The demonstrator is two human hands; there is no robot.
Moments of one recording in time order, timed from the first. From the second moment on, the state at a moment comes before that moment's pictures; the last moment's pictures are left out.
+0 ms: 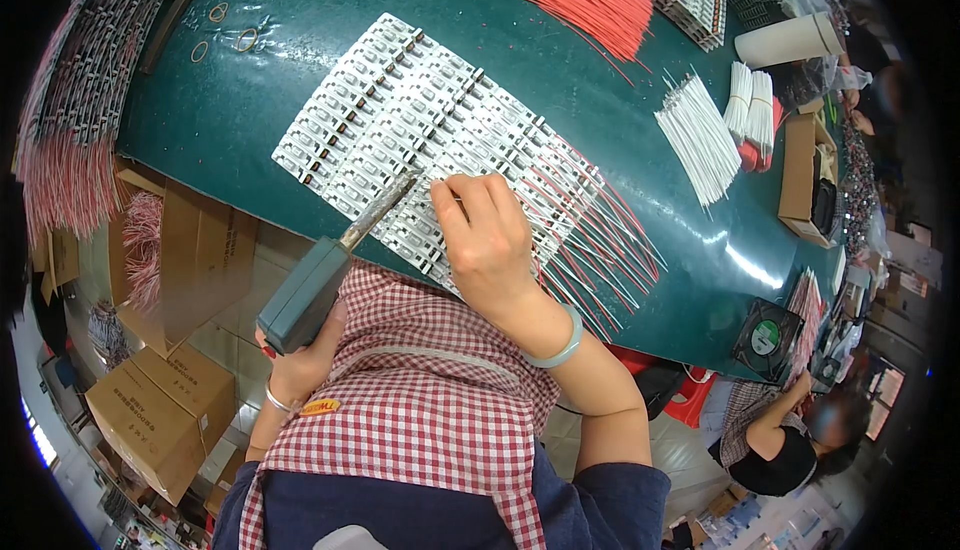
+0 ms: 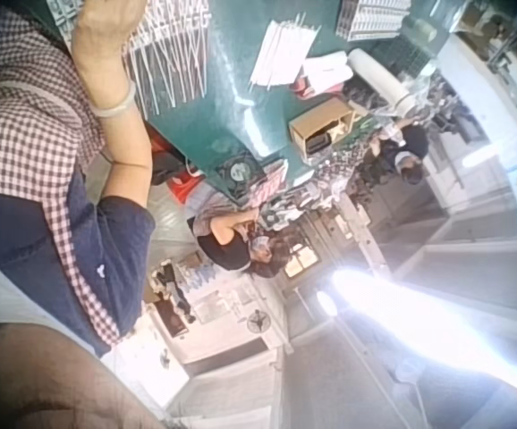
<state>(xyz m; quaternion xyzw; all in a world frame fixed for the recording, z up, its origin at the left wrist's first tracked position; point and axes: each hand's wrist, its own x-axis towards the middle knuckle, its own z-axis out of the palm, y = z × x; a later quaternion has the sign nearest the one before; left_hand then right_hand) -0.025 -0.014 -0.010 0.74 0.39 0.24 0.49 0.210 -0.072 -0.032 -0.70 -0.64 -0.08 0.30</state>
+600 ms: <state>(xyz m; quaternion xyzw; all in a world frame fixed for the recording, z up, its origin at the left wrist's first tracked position) -0.036 -0.020 -0.020 0.76 0.39 0.27 0.45 0.209 -0.072 -0.031 -0.70 -0.65 -0.08 0.29</state>
